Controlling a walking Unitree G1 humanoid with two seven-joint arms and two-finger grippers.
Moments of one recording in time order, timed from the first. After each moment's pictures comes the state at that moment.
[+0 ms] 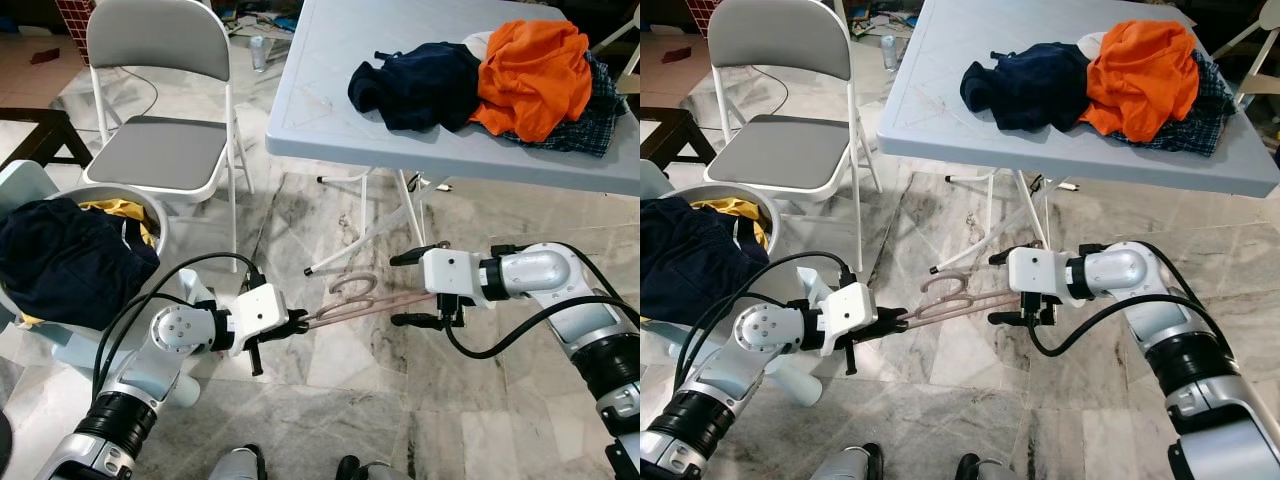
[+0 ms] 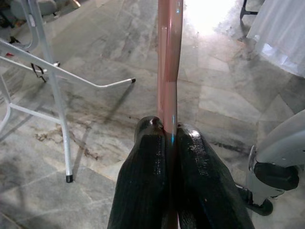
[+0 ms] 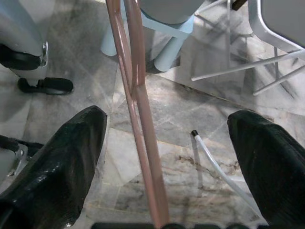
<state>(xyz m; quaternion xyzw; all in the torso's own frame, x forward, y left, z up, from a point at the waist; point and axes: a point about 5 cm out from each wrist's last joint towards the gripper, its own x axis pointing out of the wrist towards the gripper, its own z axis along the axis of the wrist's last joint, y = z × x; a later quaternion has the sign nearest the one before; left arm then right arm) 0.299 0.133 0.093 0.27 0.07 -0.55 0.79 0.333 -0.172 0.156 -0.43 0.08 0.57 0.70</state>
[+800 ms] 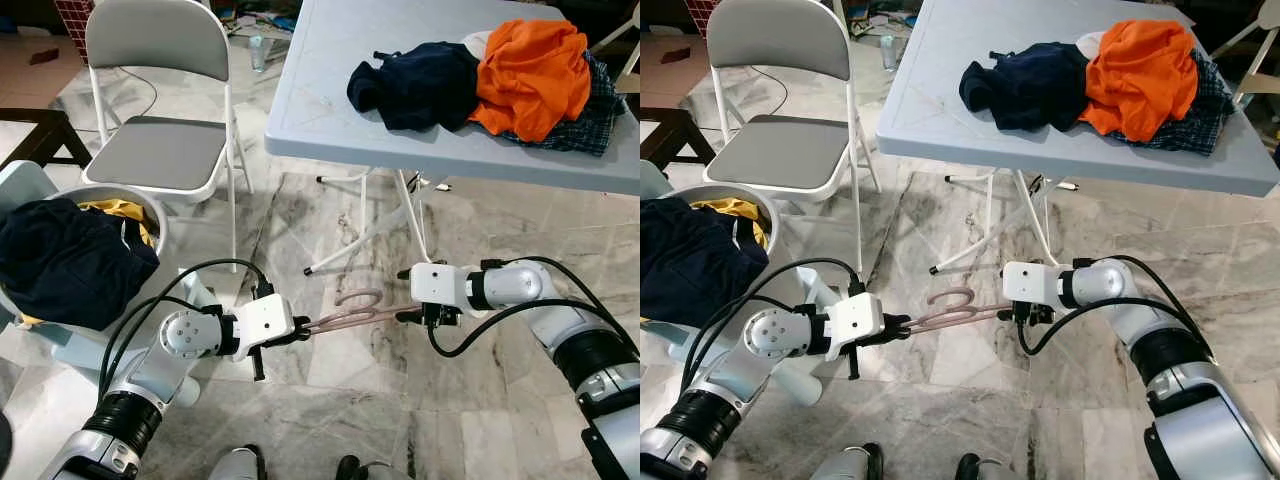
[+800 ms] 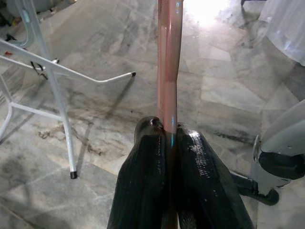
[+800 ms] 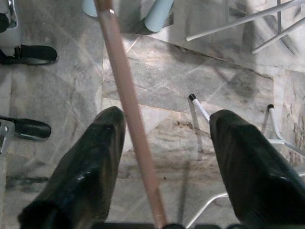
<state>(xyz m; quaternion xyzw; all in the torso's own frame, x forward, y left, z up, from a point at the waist) 0.300 0.132 0.084 0.29 0.07 -0.55 0.78 0.344 -0.183 0.123 -0.46 0.13 0.51 0.72</state>
